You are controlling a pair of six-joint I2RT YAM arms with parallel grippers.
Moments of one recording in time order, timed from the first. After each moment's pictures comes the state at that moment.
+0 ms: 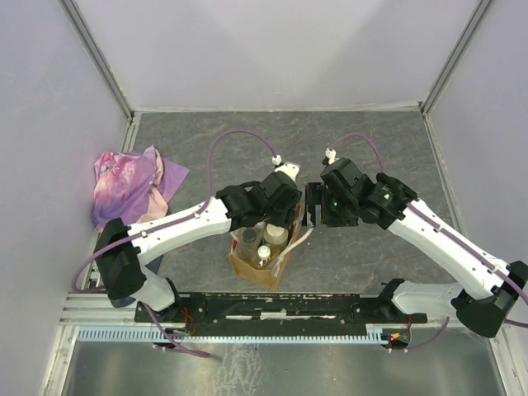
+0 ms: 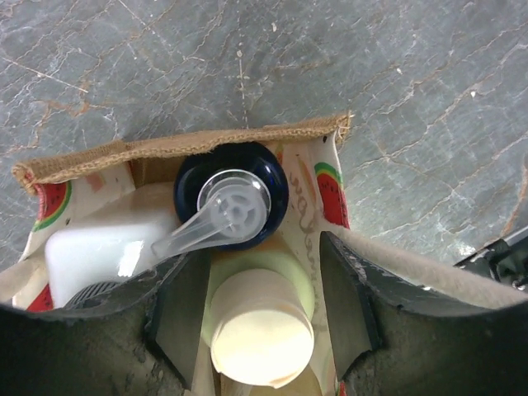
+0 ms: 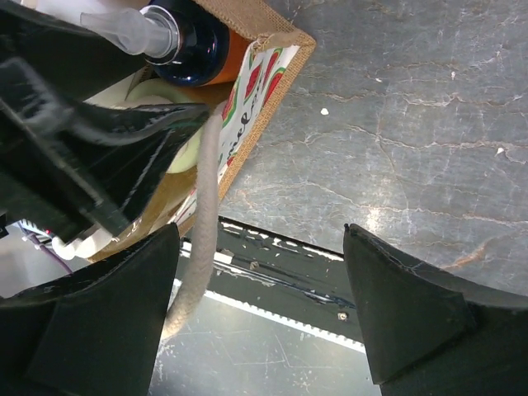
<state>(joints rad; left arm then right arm) -1.02 1.51 1.27 -0.62 -0.25 -0.49 0.79 1.20 1.28 -1.07 0.07 0.70</state>
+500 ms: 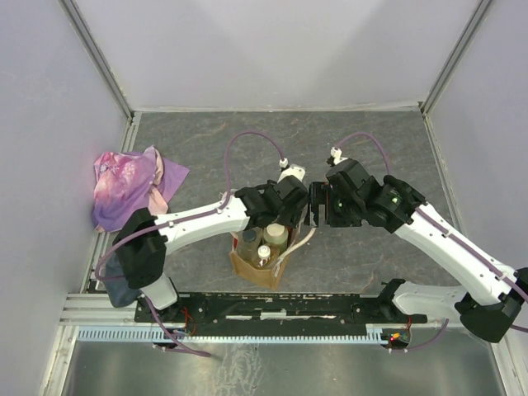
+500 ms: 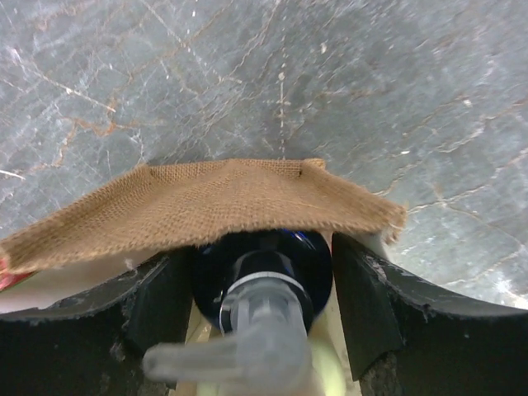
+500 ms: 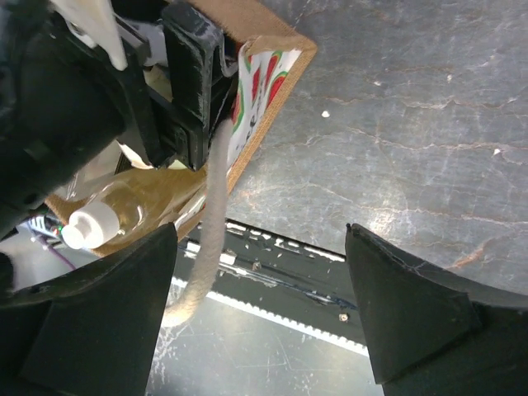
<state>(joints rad) -1.02 1.63 1.27 -0.54 -0.37 -0.48 0.79 1.15 1.28 -1.07 0.08 0.71</state>
